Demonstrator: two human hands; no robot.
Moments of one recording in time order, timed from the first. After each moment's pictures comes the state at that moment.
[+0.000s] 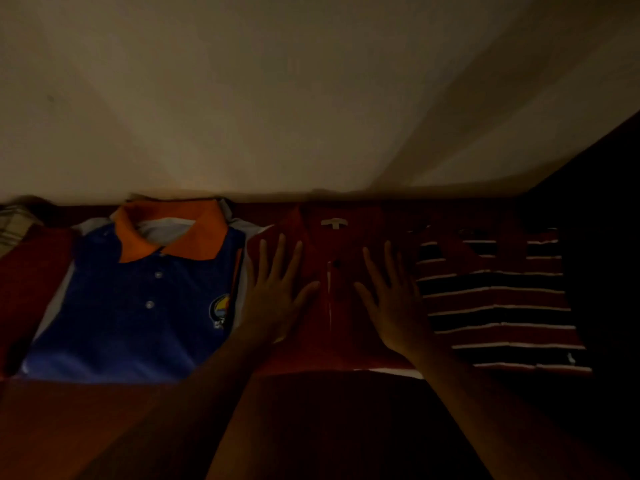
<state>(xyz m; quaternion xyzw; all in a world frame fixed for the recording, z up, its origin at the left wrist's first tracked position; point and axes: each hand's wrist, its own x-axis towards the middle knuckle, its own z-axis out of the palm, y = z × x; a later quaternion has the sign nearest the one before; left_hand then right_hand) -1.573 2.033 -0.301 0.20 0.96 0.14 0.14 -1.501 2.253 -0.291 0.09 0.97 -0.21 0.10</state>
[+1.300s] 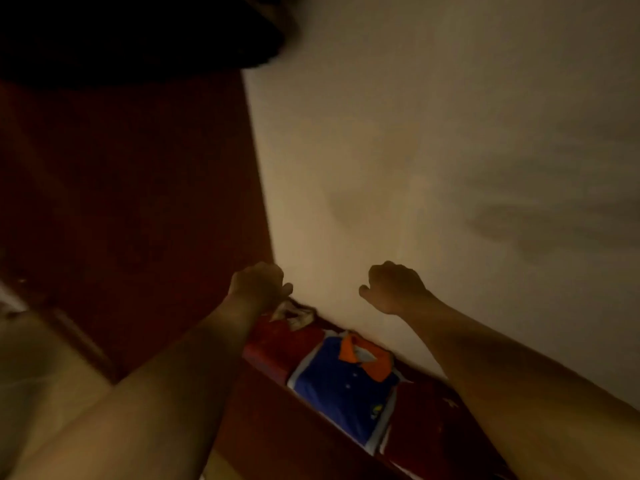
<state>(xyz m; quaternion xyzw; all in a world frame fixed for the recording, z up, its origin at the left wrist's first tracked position) -1.461 1.761 0.290 -0.15 0.99 0.00 0.06 -1.532 1.993 0.295 -0.25 0.97 -0.01 0.07</state>
